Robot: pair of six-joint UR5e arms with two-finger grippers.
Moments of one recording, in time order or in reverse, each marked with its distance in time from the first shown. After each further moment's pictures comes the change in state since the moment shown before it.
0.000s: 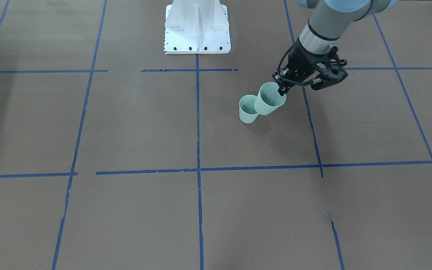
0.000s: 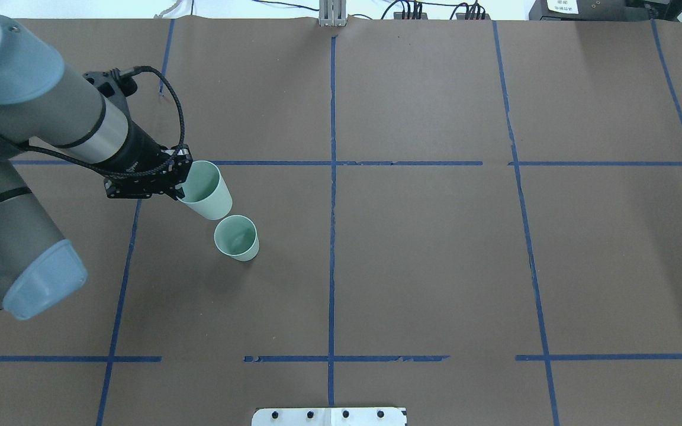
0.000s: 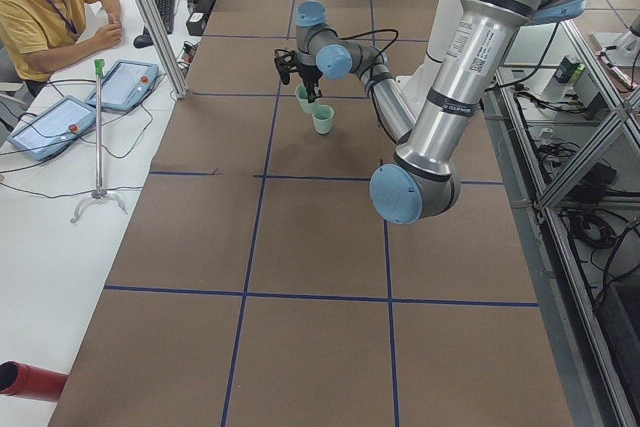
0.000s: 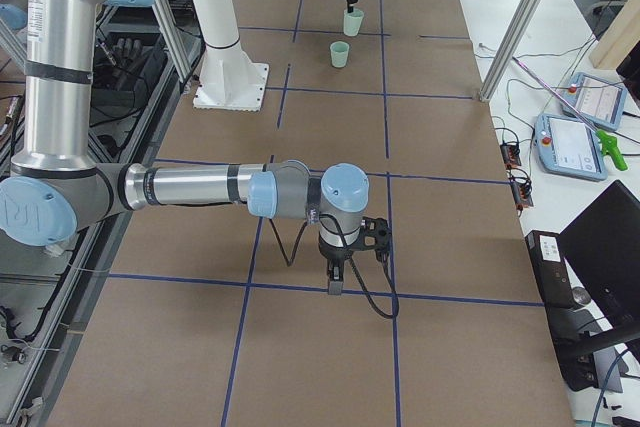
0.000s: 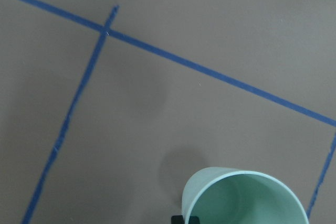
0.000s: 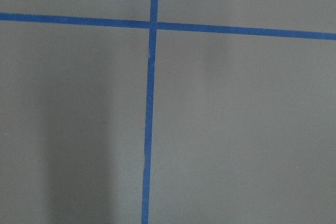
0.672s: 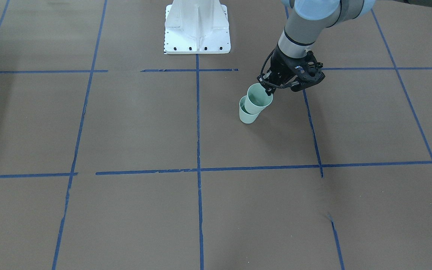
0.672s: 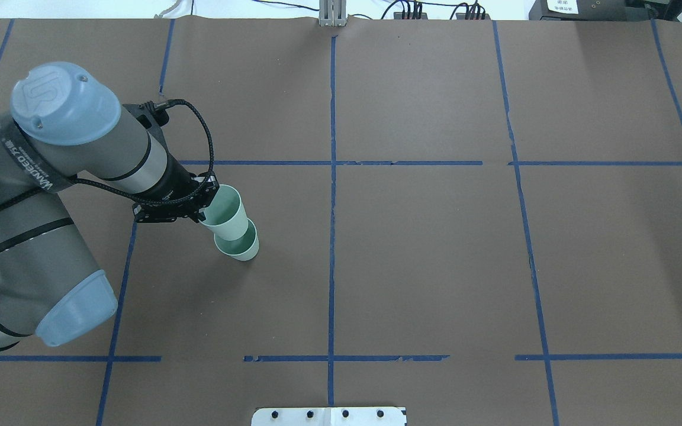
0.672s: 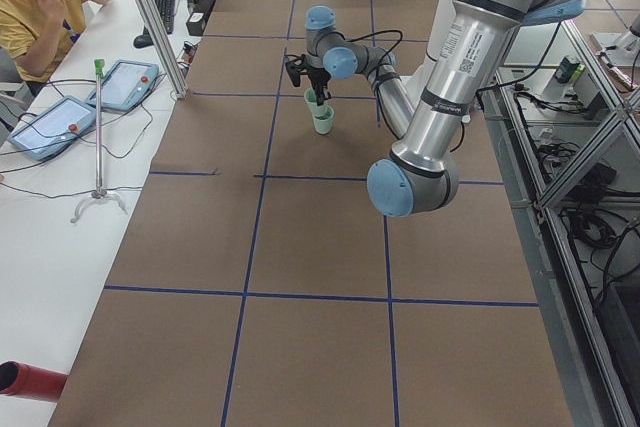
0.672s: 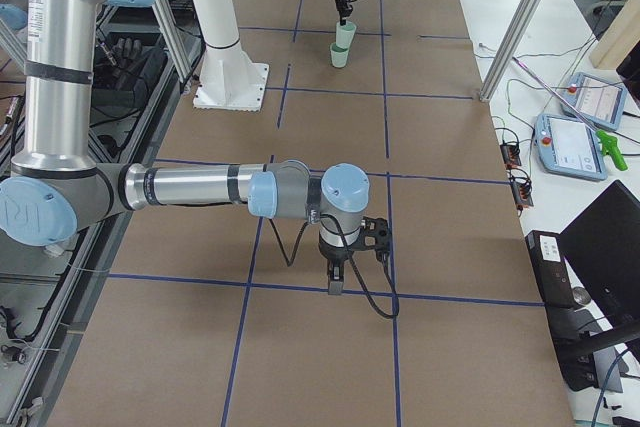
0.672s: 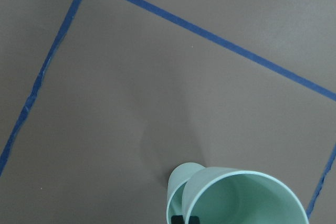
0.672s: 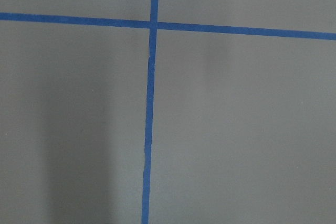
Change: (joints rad) left arm 0.079 -0.011 0.027 0.005 0.051 -0.044; right arm 0.000 0.000 0.000 0.000 0.000 0.000
